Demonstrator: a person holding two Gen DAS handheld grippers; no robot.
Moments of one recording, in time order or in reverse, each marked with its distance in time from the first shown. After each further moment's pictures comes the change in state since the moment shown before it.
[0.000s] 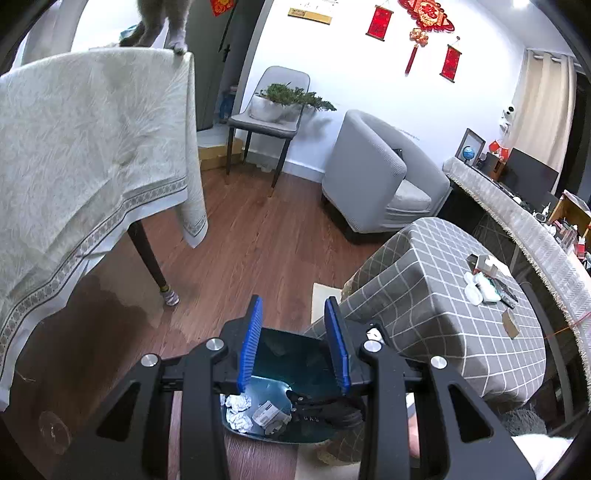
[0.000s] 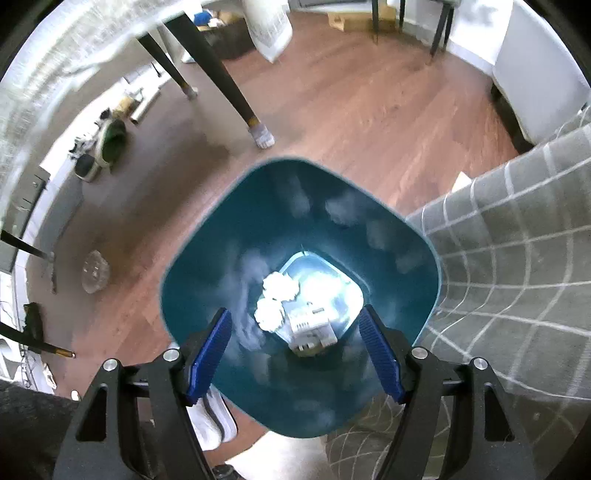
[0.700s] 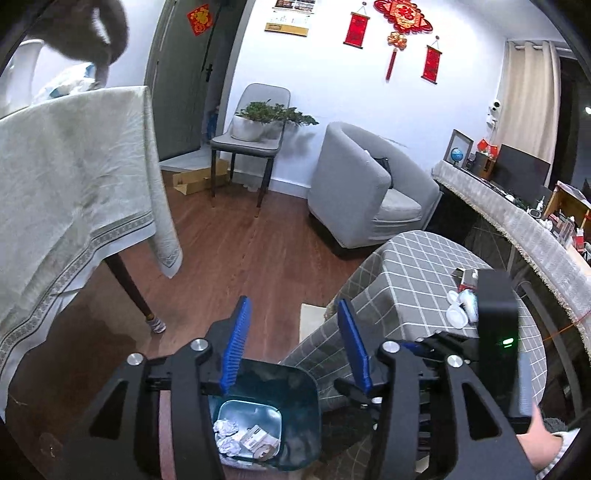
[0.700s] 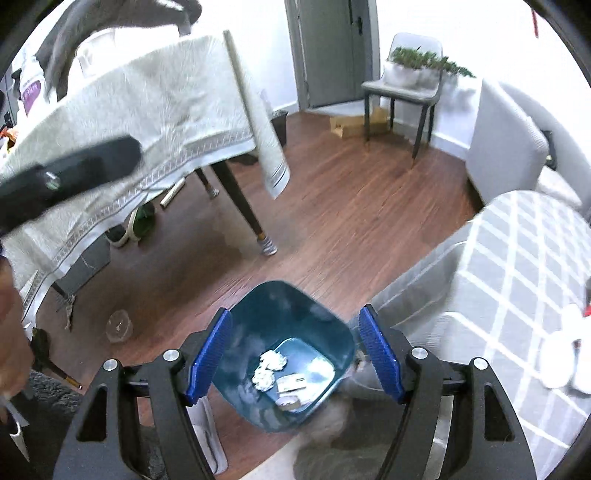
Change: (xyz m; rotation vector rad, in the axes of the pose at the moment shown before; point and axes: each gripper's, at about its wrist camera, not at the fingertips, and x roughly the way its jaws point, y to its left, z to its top) left arm 0.021 -0.060 0.021 0.066 -0.062 -0.014; right arm -0.174 -0.033 -0.010 -0.048 -0.388 0.003
